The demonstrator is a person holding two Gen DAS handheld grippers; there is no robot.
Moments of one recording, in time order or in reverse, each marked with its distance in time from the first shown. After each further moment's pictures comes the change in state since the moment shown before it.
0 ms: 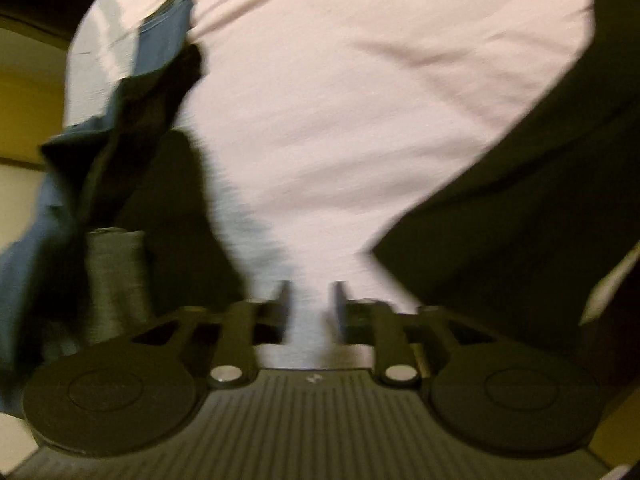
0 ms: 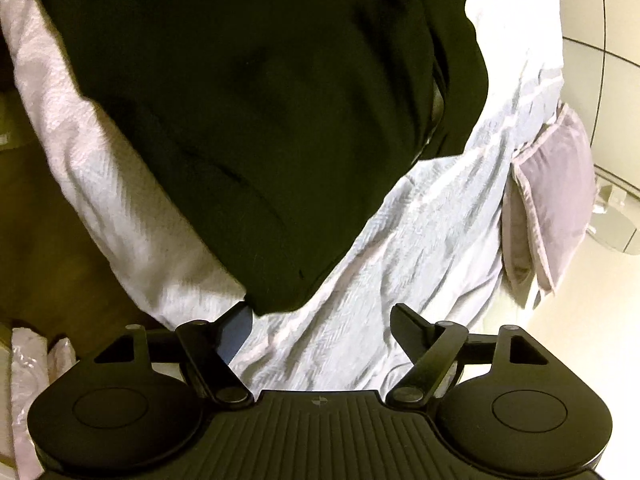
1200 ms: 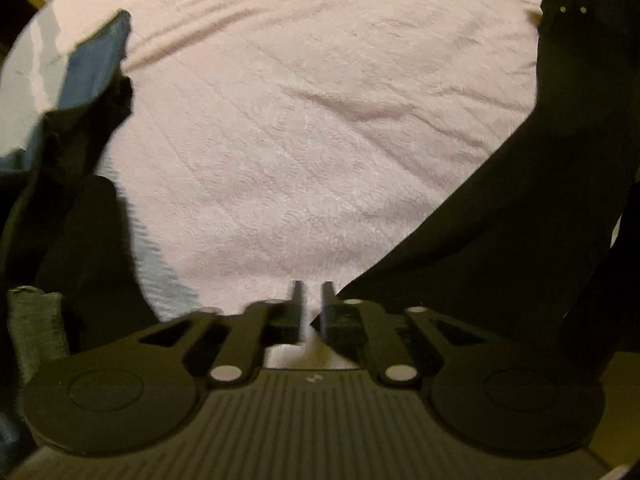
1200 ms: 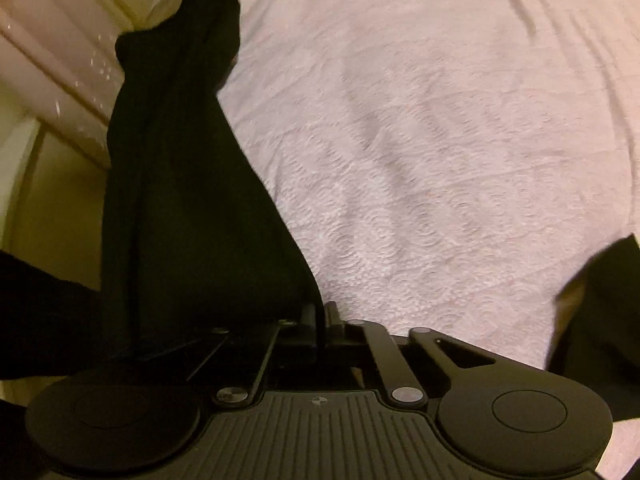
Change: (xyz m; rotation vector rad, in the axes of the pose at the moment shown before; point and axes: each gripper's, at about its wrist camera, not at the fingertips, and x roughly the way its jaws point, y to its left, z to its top) left arm 0.030 0.033 0.030 0.017 -0.102 -0.257; right arm -0.144 -0.086 0.355 -0.226 -0.854 0.879
